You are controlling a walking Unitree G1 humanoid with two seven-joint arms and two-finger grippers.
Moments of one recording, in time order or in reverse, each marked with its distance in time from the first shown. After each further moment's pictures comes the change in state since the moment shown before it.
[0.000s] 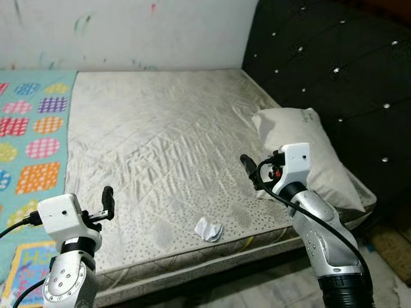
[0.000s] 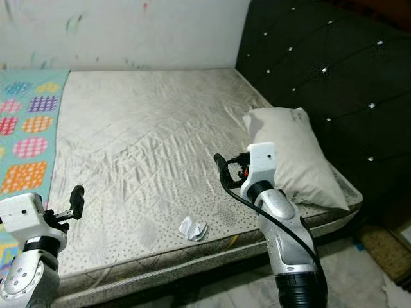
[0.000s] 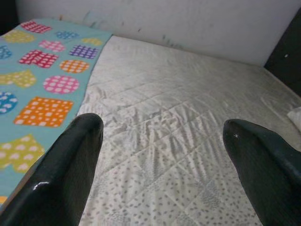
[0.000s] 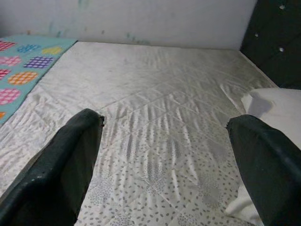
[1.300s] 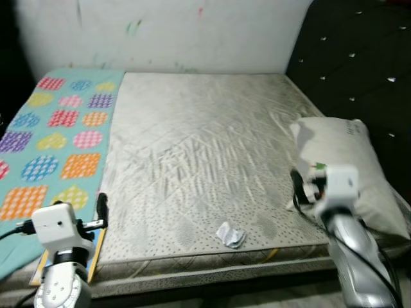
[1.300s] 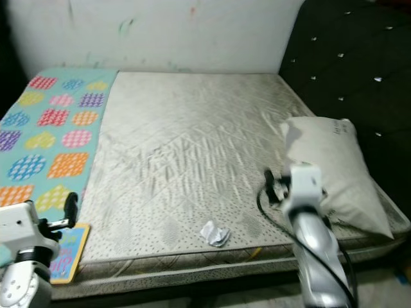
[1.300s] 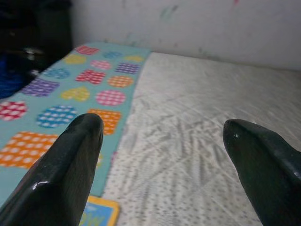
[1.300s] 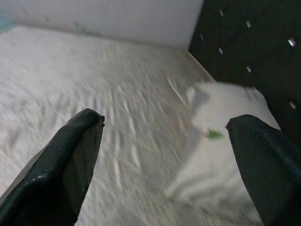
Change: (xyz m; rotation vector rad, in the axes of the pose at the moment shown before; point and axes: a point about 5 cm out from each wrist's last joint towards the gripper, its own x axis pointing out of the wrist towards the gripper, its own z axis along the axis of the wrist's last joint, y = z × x) left arm -0.008 0.012 -0.009 0.077 -0.035 -0.005; right arm -0.059 -0.065 -0.037 -0.151 0.033 -0.368
